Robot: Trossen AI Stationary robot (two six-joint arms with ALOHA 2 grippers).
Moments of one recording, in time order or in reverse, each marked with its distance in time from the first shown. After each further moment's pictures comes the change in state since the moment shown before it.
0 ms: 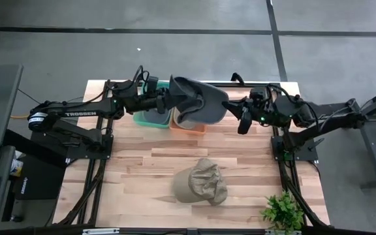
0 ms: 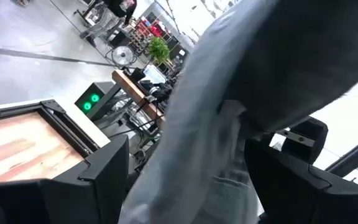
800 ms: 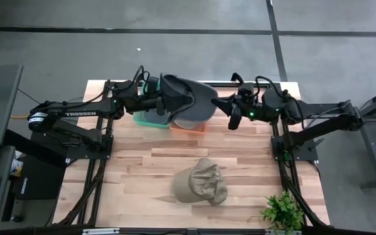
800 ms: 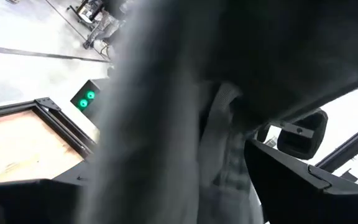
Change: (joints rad) left arm 0.000 0.000 0.000 -0.001 0.029 0.014; right arm -0.108 0.087 0.000 0.129 -0.174 0.014
